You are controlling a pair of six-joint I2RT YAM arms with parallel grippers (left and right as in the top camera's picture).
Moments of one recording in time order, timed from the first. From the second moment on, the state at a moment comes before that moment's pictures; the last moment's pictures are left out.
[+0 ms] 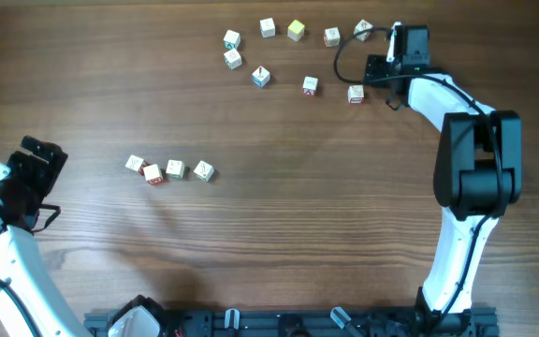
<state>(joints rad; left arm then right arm) 0.72 1.17 1.08 -0.87 0.26 -0.43 0.04 2.26 1.52 -0.15 0.08 0.06</state>
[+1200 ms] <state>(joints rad) 0.72 1.17 1.08 -0.87 0.26 -0.43 0.36 1.84 1.40 -0.58 -0.28 0.44</state>
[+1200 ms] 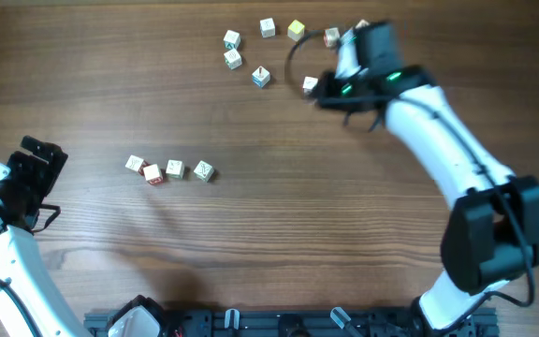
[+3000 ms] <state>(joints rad) 0.72 1.17 1.08 -0.88 0.26 -0.43 0.91 1.92 1.07 0.03 0.11 0.87</state>
